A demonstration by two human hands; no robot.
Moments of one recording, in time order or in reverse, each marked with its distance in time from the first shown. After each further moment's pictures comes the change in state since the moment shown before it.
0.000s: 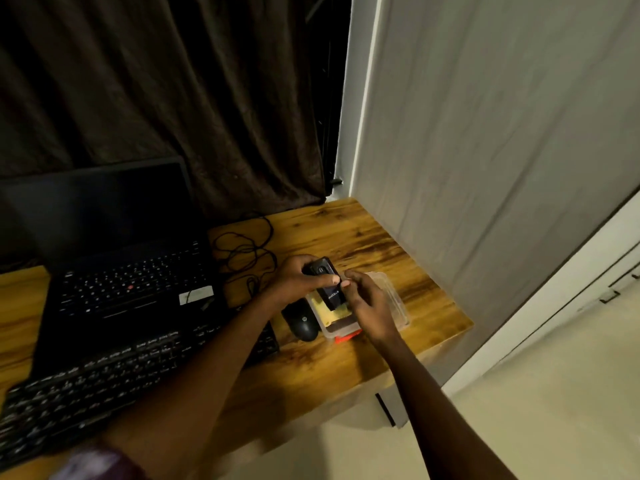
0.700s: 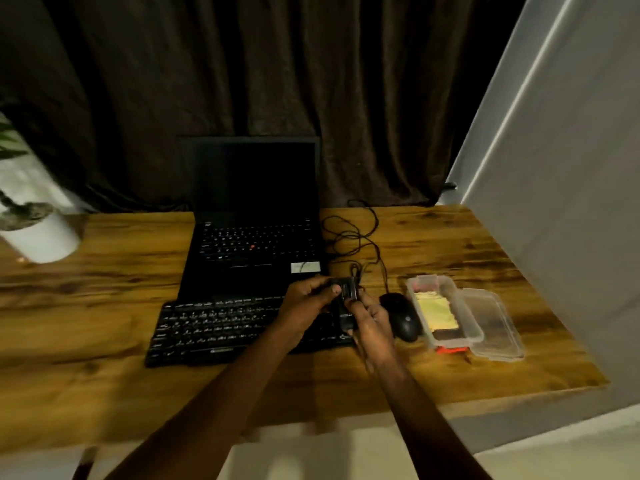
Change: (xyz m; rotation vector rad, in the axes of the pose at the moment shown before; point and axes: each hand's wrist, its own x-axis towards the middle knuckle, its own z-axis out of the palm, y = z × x) left_hand -0.125 -0.078 -0.101 -0.404 0.407 -0.093; right_hand -0.049 -0.010 0.177 0.407 -0.287 0.248
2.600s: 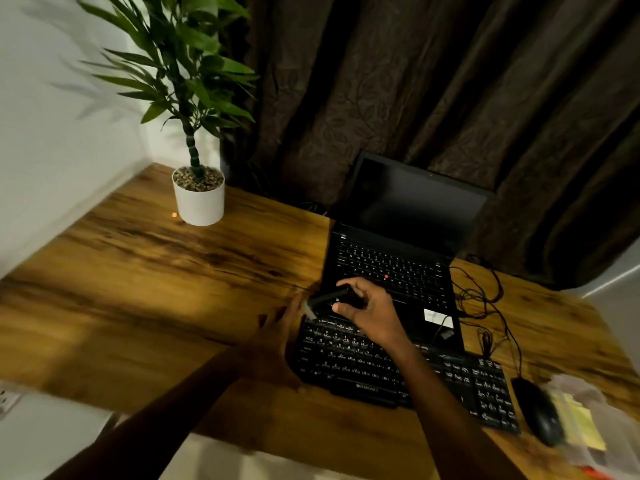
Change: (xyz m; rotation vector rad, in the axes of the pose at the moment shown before) left_hand -0.055 -0.061 -0.349 0.801 -0.179 0.041; right_hand 0.066 0.033 0.276 -0.800 -0.447 -0.193
